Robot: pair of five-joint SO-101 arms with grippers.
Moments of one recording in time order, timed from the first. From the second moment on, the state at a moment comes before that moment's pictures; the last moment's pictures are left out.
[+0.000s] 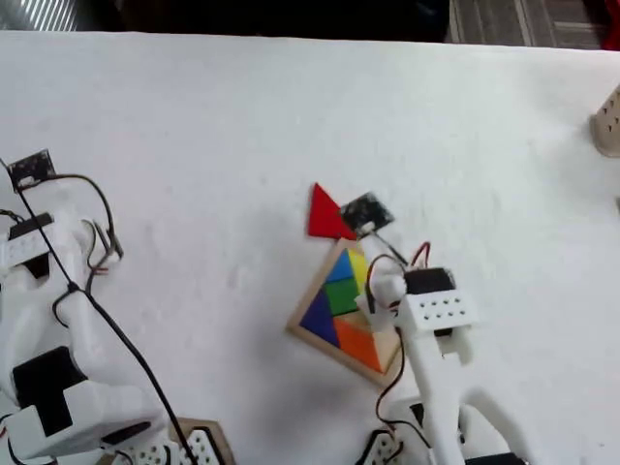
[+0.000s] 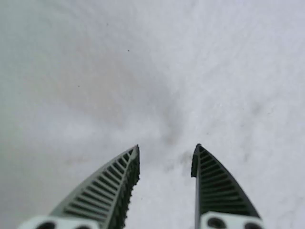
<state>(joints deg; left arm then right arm) -32.5 -3.5 37.3 51.6 1.9 -10.7 -34.2 59.0 57.1 22.5</state>
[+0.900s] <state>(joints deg) -31.6 -3.5 37.6 50.6 1.7 -22.0 10.2 15.4 53.7 14.9</state>
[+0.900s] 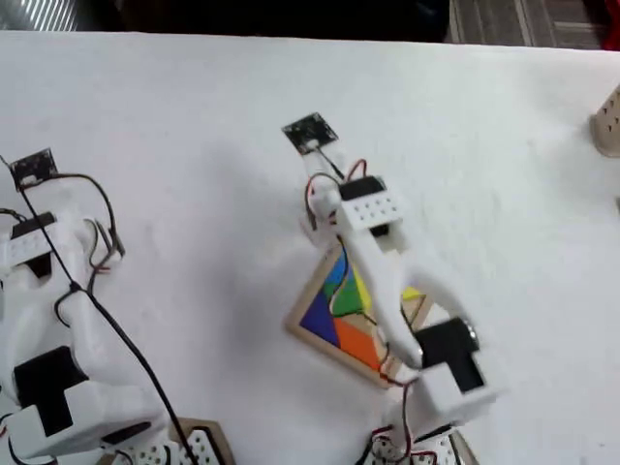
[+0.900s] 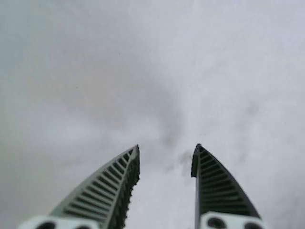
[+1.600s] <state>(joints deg) -31.2 -3.5 38.3 49.4 1.7 -22.6 39.0 -21.5 73.3 21.6</state>
